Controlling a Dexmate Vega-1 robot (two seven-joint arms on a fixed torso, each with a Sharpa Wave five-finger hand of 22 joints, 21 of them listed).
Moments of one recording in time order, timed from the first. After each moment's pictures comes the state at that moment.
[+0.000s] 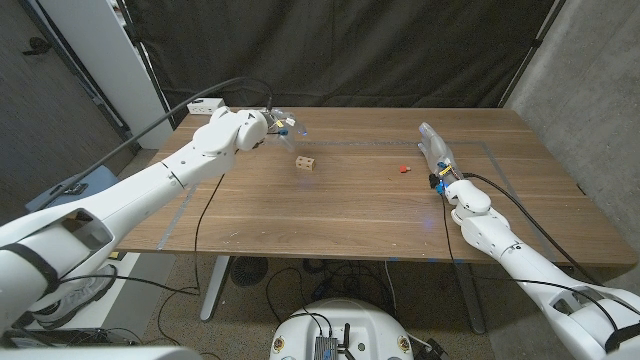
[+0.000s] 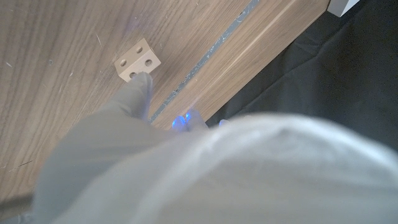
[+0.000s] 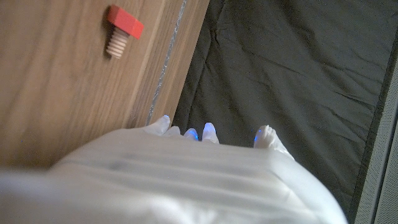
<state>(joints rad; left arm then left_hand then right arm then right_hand) 0.39 0.77 0.82 -1.75 0.92 0.26 -0.55 0.79 -0.11 0.62 -0.17 0.18 0.19 -0.19 0.22 0.18 0.23 -0.21 0.24 0.21 -0.11 0.04 0.20 0.17 -0.17 0.20 0.19 0.17 -0.78 -0.48 -0.39 -1.17 0.58 0.33 -0.02 0.22 0.13 0.29 -0.08 0.18 0.07 -0.10 0.18 0.18 -0.12 -0.09 0.18 0.18 -0.17 -0.03 0.19 0.19 -0.05 -0.03 0.18 0.17</state>
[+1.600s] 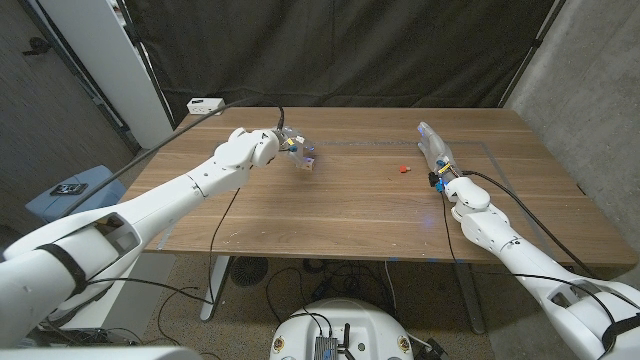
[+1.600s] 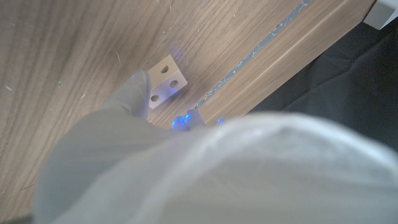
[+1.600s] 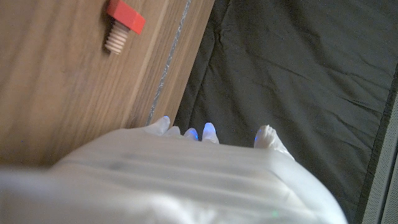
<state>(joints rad) 0.38 0.68 0.90 -1.57 0.91 0.25 -0.45 0.81 -0.11 0.58 -0.16 0.18 0.19 -0.18 0.21 0.18 0.22 -0.20 0.24 0.22 -0.07 0.05 0.20 0.17 -0.17 0.20 0.20 0.17 -0.74 -0.47 -0.40 -1.13 0.56 0.31 -0.01 0.22 0.13 0.28 -0.09 0.18 0.07 -0.10 0.18 0.18 -0.12 -0.09 0.18 0.18 -0.17 -0.03 0.19 0.19 -0.05 -0.04 0.18 0.17</state>
